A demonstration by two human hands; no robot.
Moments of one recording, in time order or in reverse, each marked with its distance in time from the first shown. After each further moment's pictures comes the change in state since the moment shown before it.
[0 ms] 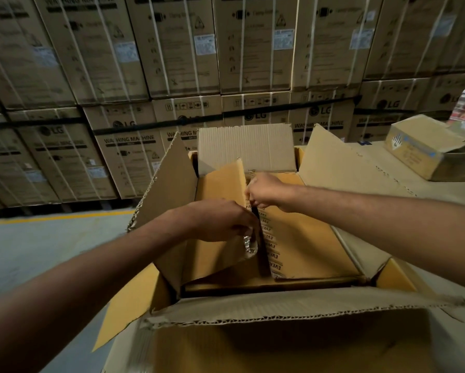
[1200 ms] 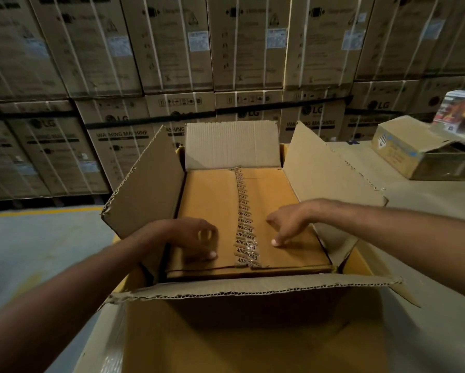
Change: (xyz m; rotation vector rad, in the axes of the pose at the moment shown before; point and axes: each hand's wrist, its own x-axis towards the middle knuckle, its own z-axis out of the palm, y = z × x) left_hand -0.007 0.010 0.044 -0.507 -0.384 -0.630; right_hand -0.030 0.098 -0.041 -0.861 -0.562 0.057
